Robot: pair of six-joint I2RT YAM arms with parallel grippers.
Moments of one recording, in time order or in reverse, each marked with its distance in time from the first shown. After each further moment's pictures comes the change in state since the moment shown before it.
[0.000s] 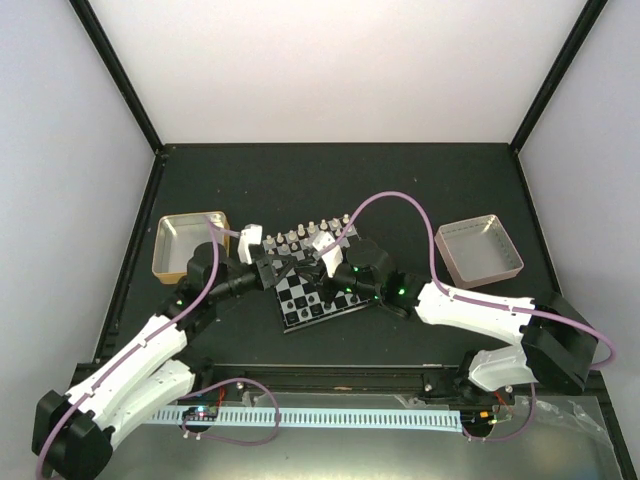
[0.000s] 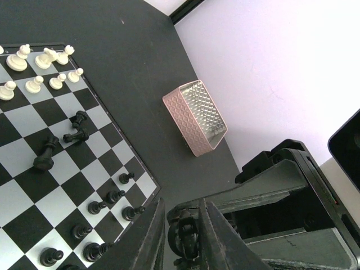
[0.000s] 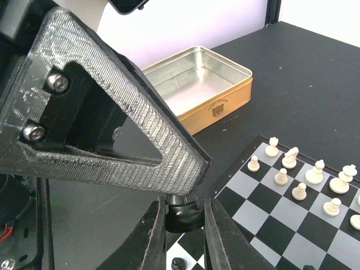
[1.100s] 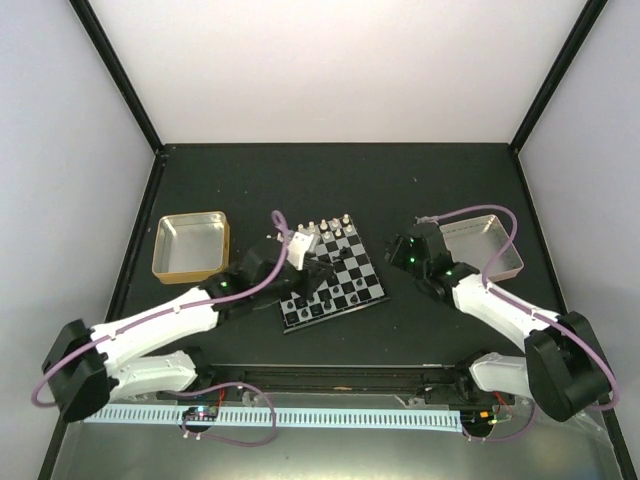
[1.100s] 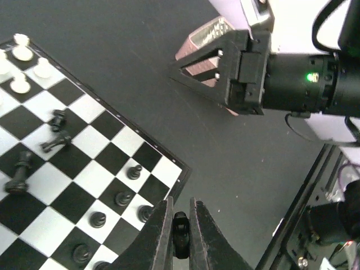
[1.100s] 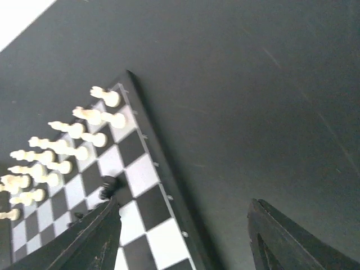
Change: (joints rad) left arm -0.347 0.293 0.191 -0.061 -0.334 0.257; right arm -0.506 -0.116 -0.161 -0.296 0.216 0.661
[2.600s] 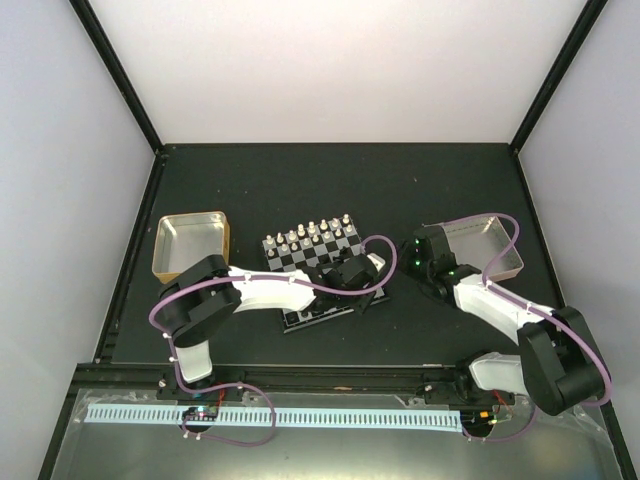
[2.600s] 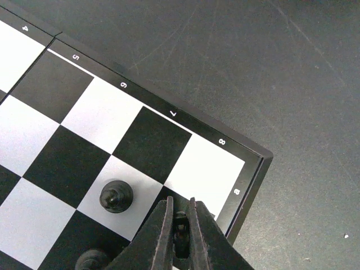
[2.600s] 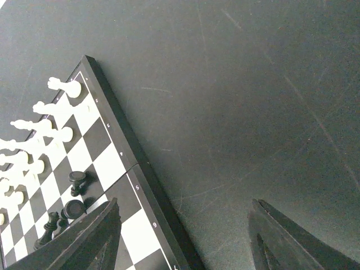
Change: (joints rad) left arm -0.246 0.761 0.388 -0.073 -0.308 0.173; right arm -0.087 0.034 -0.060 -0.013 -0.078 0.086
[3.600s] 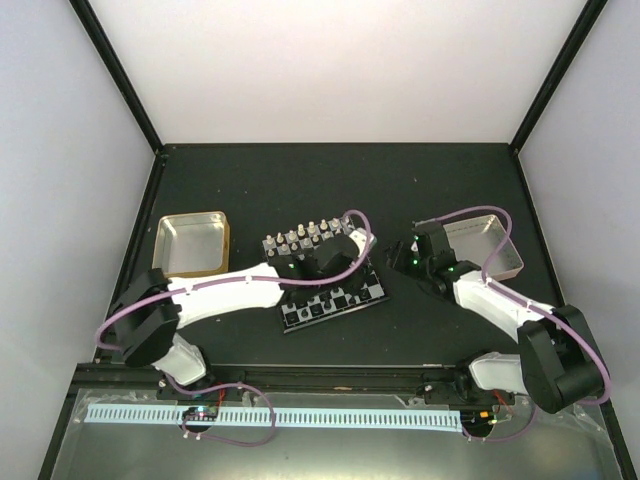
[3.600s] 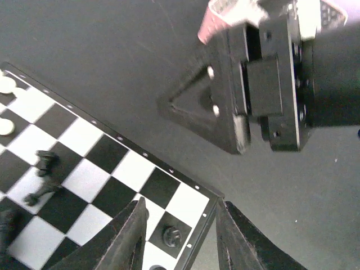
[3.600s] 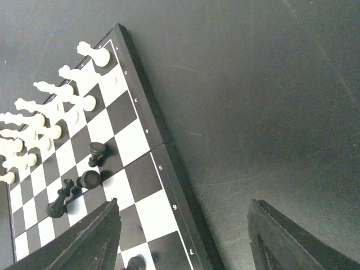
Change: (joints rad) left arm 0.029 -0.232 0.007 -0.051 0.002 -0.019; right arm -0.004 0.011 0.029 -0.021 -0.100 -0.118
